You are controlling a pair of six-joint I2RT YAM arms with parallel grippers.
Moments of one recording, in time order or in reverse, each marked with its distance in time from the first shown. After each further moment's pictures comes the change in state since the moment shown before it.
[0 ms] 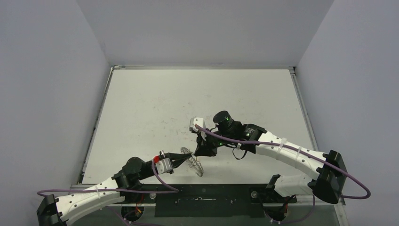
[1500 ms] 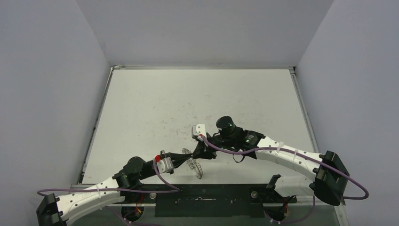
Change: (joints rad) left arm 0.000 0.021 -0.005 0.003 0.008 -0.016; right arm -0.009 -0.025 -0.173 0.278 -0.083 -0.117
